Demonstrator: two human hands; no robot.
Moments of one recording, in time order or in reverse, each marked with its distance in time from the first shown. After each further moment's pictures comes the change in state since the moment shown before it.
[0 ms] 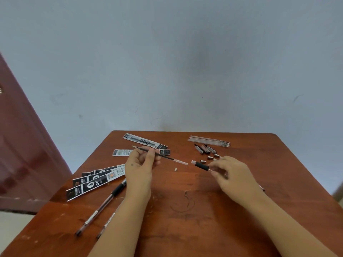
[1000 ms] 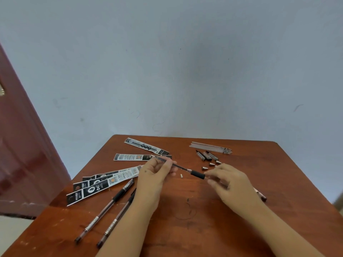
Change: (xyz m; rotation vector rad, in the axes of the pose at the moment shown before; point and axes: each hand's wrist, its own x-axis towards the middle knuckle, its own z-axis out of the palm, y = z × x) left_hand -0.010 0.004 0.005 -0.033 -0.224 -0.173; right_hand -0.003 -0.004 0.007 0.116 0.040 -0.108
